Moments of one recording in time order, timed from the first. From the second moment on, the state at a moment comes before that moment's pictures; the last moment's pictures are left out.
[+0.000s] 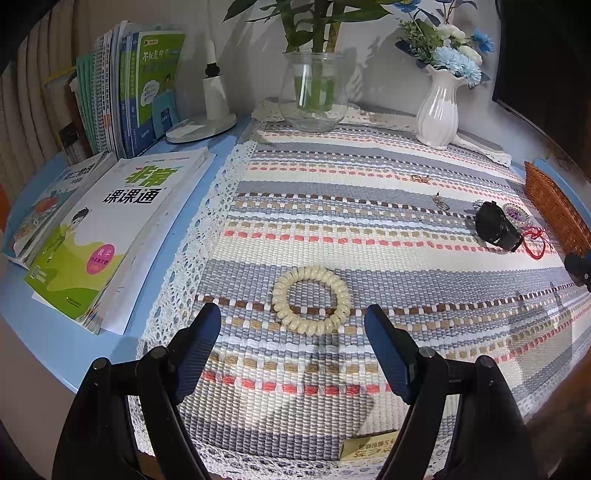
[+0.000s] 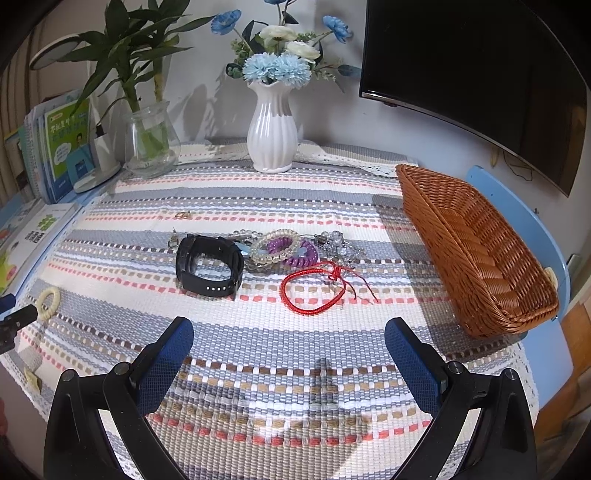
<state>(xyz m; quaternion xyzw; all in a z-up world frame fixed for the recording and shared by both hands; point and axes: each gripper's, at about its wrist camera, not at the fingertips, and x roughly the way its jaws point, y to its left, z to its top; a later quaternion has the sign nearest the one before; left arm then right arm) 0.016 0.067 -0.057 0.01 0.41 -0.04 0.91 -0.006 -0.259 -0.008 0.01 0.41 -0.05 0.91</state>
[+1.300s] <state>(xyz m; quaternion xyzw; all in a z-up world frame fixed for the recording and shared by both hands) 0.064 0.050 -0.062 -0.02 0.44 -0.12 0.89 0.107 -0.236 -0.055 0.07 0.51 0.03 0.86</state>
